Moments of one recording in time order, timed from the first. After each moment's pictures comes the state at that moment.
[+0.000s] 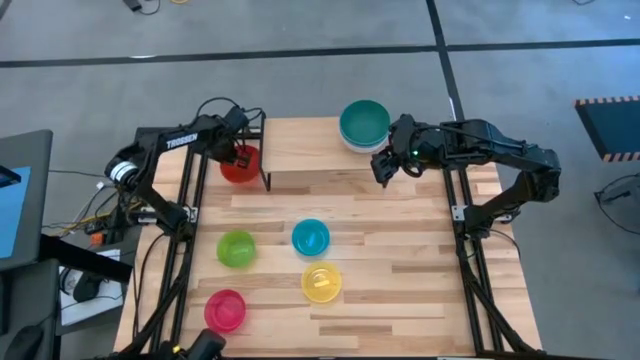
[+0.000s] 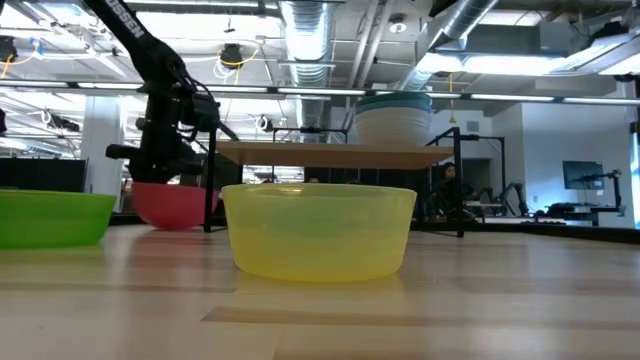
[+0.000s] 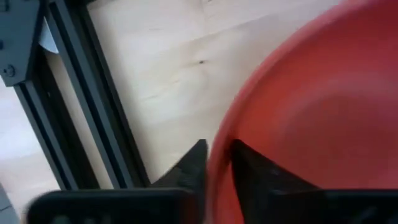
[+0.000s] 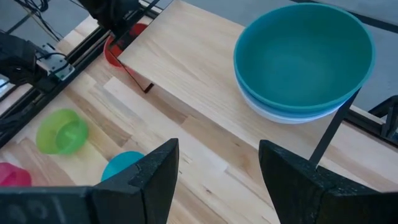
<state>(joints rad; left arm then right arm) 0.99 1.57 0.97 -0.81 -0.27 -0.28 -0.05 1.42 1.83 -1.26 0.47 0.74</state>
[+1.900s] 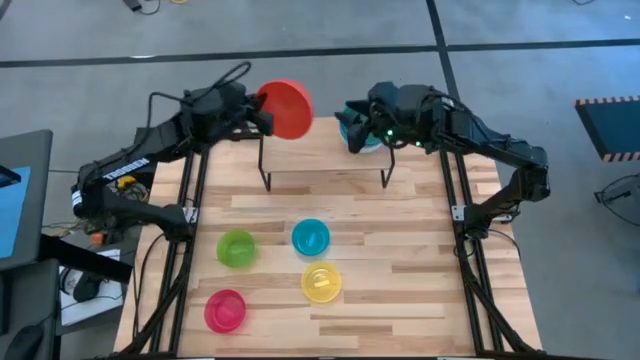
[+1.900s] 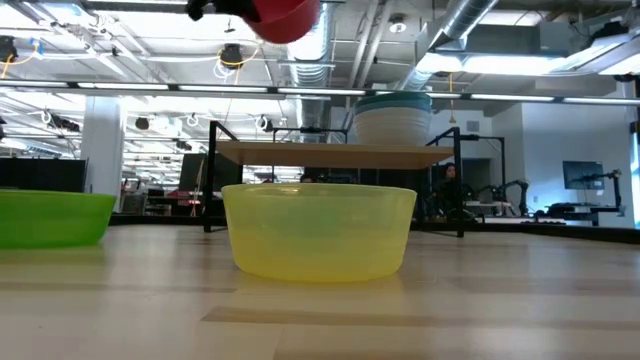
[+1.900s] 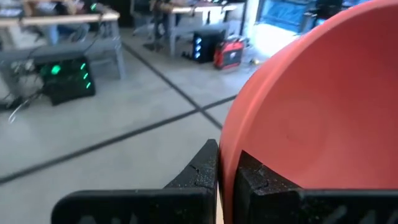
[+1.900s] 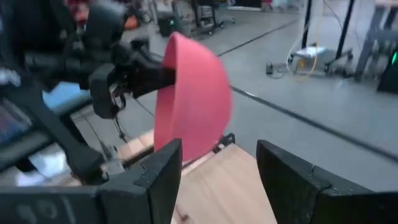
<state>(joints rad) 0.42 1.19 1.37 -0.34 -0.54 -0.18 -0.18 1.48 1.83 -0.57 0.39 0.27</state>
